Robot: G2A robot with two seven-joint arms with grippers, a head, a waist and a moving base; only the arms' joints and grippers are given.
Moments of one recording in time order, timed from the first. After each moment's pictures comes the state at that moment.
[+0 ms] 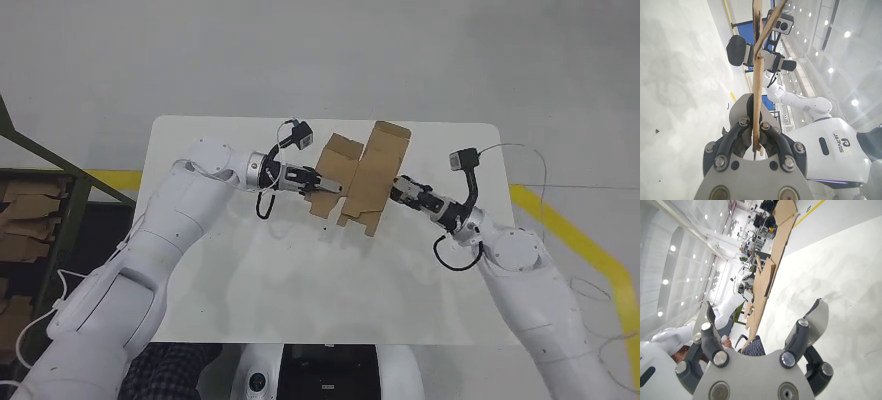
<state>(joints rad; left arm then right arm) 0.61 -1.20 -0.82 -0.88 -0.60 -0.40 -1.42 -1.16 -1.09 1.22 -1.43 0.24 -0.55 0.79</state>
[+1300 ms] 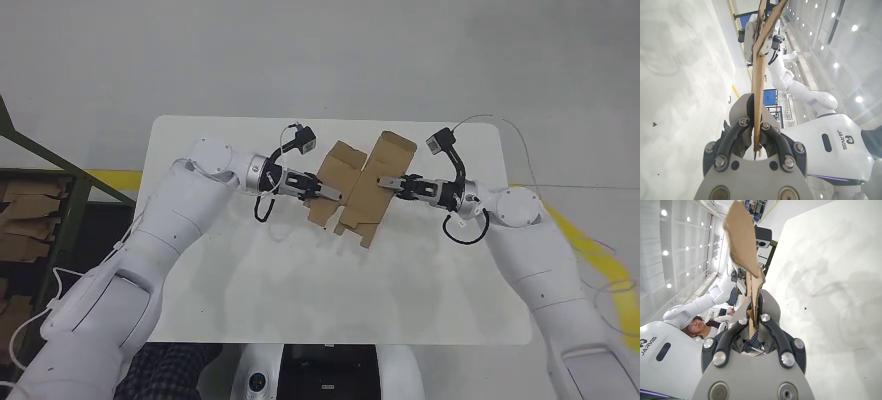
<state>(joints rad) 0.61 -1.18 -0.79 -0.93 -0.61 -0.39 -1.43 -0.88 -1.13 1.08 -1.12 0.43 -0.54 1.15</state>
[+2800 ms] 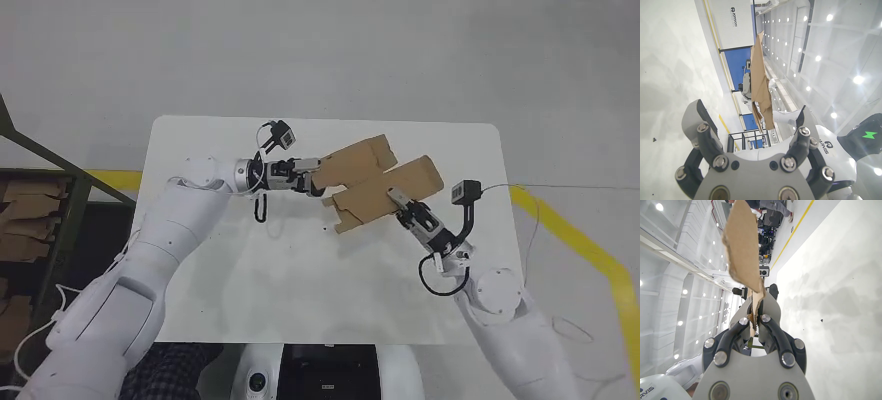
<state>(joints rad) 0.68 -1.20 -0.86 -0.82 -0.77 -0.47 -1.35 -1.46 -1.11 1.22 -1.72 0.27 -0.30 0.36</state>
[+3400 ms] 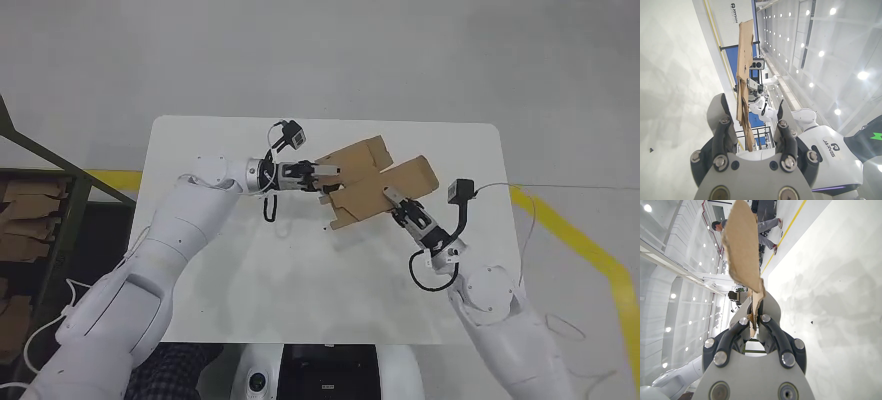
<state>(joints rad) 0.66 -1.23 -0.84 -0.81 -0.74 -0.48 -1.34 -1.44 -1.13 1.20 -1.71 0.19 -0.23 0.30</state>
